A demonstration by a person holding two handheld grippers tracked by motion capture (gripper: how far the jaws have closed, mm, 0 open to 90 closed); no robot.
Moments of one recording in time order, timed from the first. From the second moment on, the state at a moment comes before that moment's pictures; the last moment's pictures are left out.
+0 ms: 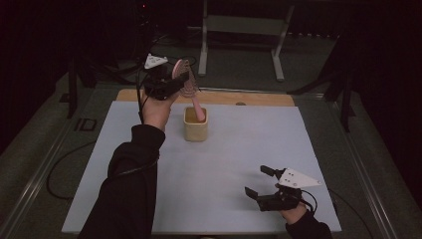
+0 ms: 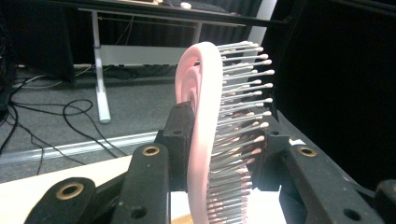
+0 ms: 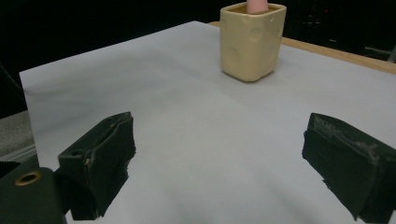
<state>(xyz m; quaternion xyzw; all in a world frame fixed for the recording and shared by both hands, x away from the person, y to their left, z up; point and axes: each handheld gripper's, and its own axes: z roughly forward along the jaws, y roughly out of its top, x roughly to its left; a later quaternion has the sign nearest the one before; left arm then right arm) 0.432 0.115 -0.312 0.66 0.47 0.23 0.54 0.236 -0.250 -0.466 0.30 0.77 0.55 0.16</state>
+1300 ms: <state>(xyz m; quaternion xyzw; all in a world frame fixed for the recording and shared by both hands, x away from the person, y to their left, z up) 0.441 0.118 -0.368 0.66 0.49 0.20 0.54 0.237 -0.252 -0.464 0.30 0.76 0.55 0.16</state>
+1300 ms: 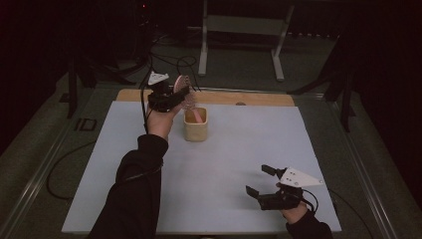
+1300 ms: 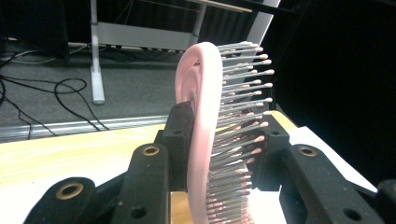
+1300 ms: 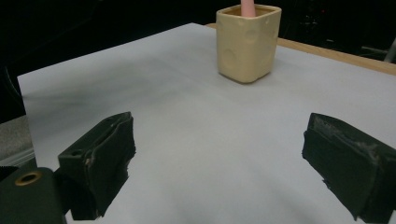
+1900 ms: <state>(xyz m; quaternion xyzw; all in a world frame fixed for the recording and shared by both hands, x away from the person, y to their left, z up) 0.445 0.122 -0.386 0.65 0.50 0.19 0.54 0.238 -0.252 -0.465 0.31 0.76 0.55 0.16</state>
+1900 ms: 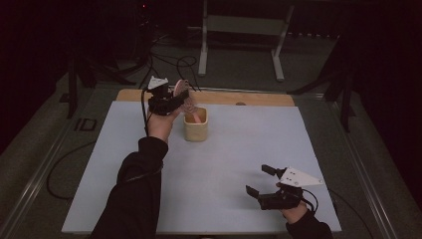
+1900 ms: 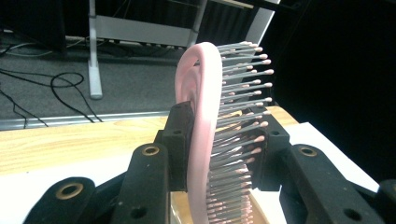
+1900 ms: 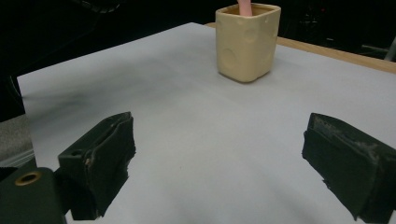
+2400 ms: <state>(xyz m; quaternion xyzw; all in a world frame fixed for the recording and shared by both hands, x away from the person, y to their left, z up) 0.450 0.127 -0.400 0.65 0.52 0.18 0.53 0.238 -0.252 -0.465 0.31 0.76 0.55 0.16</state>
